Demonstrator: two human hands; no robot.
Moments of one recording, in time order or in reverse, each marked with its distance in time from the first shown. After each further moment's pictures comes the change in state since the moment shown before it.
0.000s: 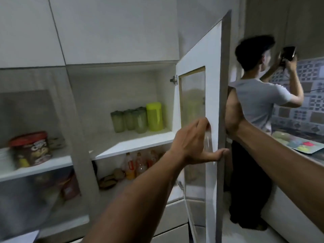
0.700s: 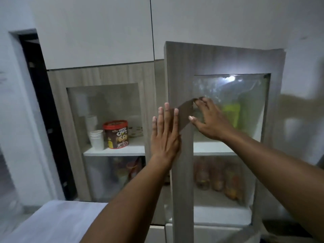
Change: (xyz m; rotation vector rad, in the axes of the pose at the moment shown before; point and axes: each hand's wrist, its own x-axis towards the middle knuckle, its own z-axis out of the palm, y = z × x) left_hand -0.156 -0.244 -0.127 0.859 0.136 -0.533; right_hand 0.070 0.107 0.293 -0.898 -0.406 -0.417
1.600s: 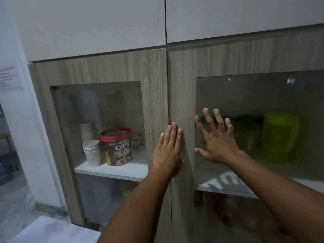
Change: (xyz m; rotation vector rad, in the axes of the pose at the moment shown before) left_hand 0.087 -0.097 0.215 0.138 -0.546 -0.051; right_hand 0.157 0.089 0.205 -0.433 -0.155 -0.136
